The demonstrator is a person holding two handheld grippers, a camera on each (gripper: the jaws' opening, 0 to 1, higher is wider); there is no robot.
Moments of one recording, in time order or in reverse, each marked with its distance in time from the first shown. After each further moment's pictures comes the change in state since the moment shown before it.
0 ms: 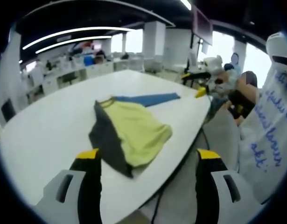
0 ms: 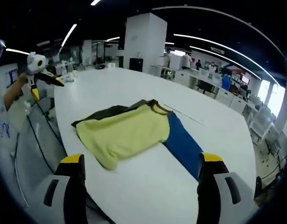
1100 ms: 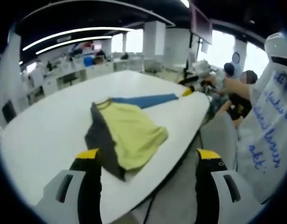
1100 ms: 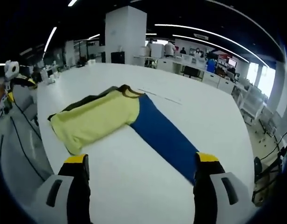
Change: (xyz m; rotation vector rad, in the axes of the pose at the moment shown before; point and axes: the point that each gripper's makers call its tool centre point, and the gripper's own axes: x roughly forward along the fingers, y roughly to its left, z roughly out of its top) left arm 0.007 -0.023 0.010 0.012 0.011 0.008; right arm 0.010 -0.106 -0.067 0.095 0.096 -0.106
